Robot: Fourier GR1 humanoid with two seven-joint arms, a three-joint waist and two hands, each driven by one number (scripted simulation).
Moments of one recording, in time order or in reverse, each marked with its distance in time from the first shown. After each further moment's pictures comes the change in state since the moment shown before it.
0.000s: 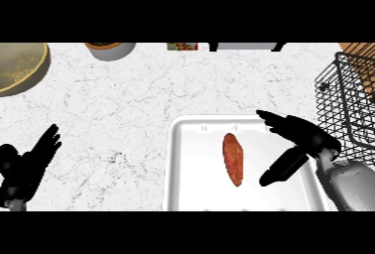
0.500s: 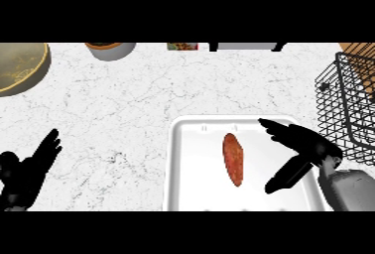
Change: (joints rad) left arm 0.048 -0.052 0.036 -0.060 -0.065 -0.021 0.014; right arm 0.073 0.054 -0.078 0.031 0.025 0.101 -0.053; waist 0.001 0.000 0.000
